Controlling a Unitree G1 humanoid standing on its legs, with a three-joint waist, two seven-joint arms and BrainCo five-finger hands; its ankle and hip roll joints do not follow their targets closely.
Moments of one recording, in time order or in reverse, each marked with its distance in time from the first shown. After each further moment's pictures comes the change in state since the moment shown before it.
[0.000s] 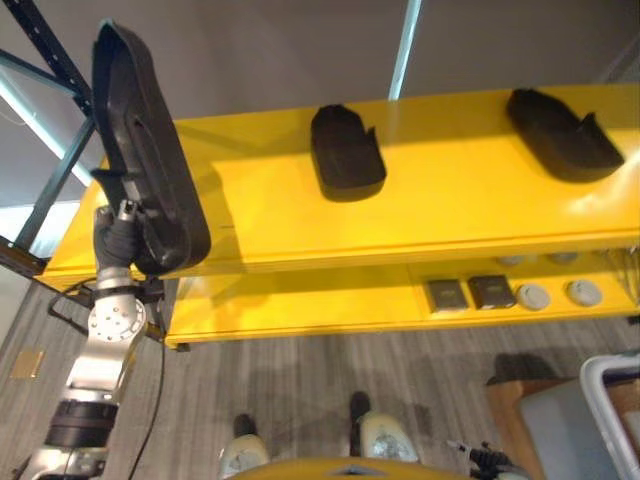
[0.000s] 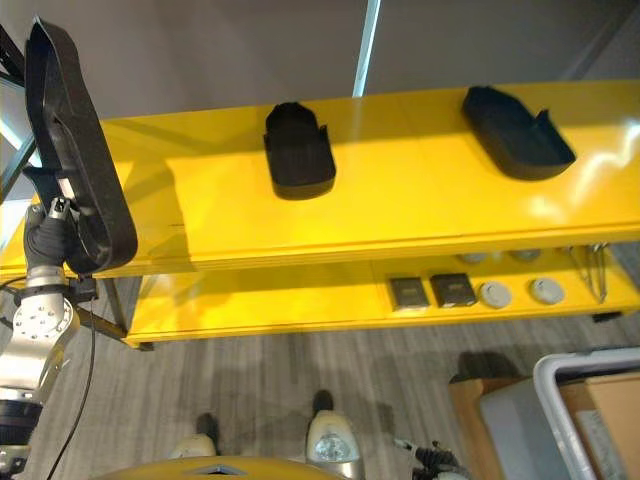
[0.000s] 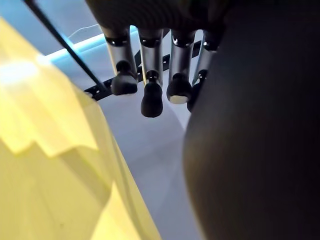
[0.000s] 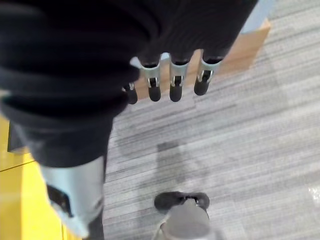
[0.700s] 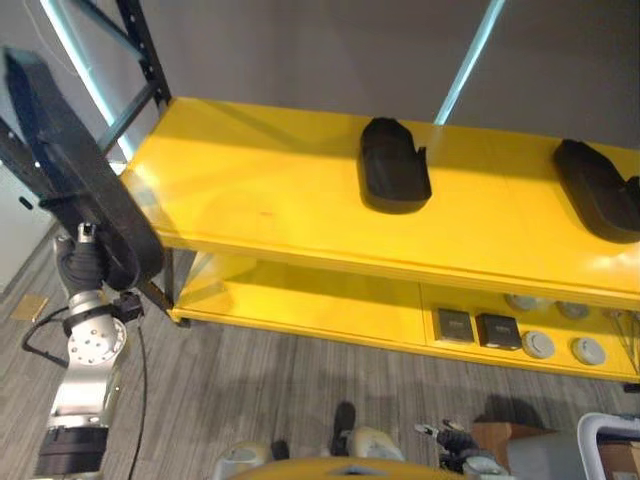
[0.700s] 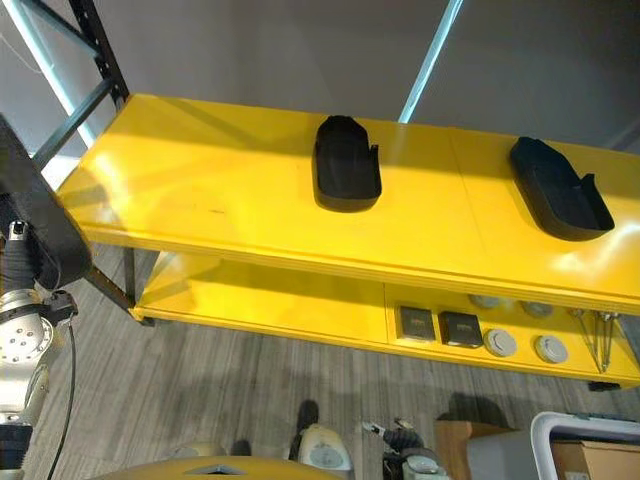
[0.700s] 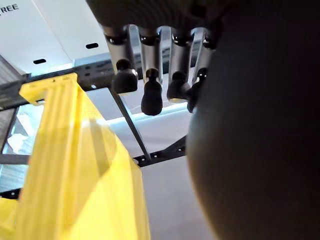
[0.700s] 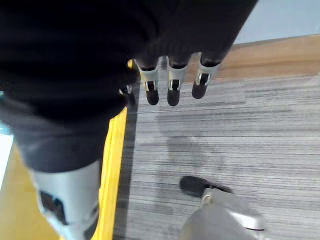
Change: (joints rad) left arm 0.144 -0.087 0.109 -0.043 -0.087 -0.010 0.064; right arm -0.005 0.066 0.061 -0.071 -0.070 0.009 0.007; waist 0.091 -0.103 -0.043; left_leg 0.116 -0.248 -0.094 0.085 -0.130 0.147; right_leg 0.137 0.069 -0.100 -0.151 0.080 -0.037
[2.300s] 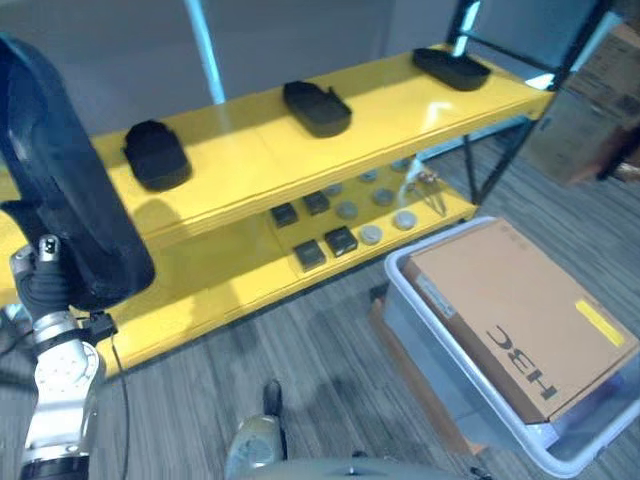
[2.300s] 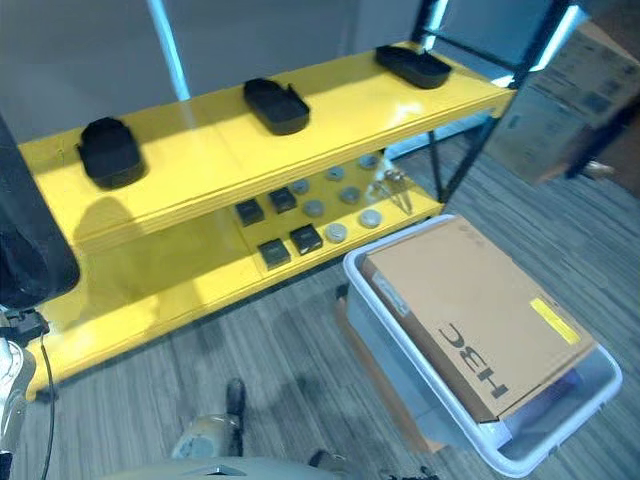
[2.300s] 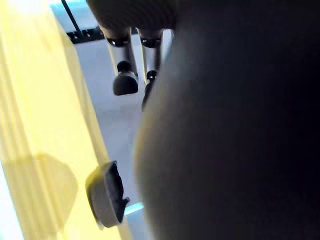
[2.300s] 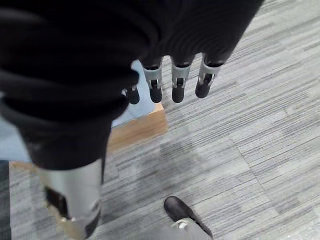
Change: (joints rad) left arm 0.103 -0.011 0.121 -0.019 -0.004 -0.122 -0.004; right arm 0.118 -0.010 0.070 -0.038 -0.059 0.042 -0.108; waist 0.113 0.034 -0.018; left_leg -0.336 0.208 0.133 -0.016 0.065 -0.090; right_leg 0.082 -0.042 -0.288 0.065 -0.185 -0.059
